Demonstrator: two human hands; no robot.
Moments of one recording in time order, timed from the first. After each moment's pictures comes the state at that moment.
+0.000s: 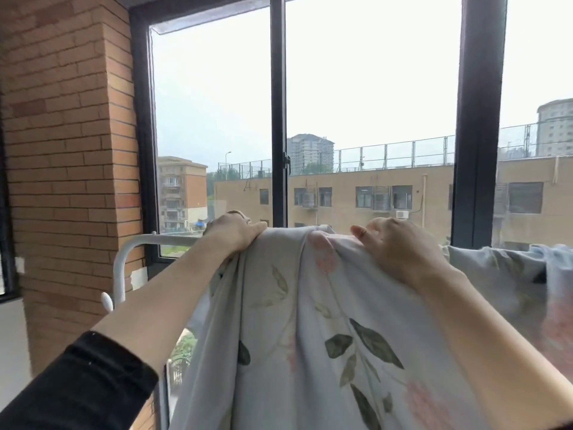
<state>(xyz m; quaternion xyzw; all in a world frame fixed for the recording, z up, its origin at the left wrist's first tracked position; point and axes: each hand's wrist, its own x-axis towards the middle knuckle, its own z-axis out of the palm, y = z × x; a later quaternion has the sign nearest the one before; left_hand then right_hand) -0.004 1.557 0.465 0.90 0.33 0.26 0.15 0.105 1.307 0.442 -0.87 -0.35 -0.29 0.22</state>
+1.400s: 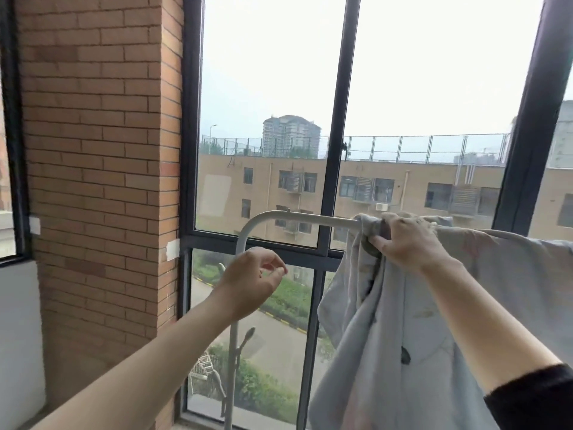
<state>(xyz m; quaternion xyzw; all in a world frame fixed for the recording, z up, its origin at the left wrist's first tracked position) -0.207 1.727 0.358 0.89 0.04 0.36 0.28 -0.041 1.514 0.431 -0.91 -0.27 -0.26 0.15</state>
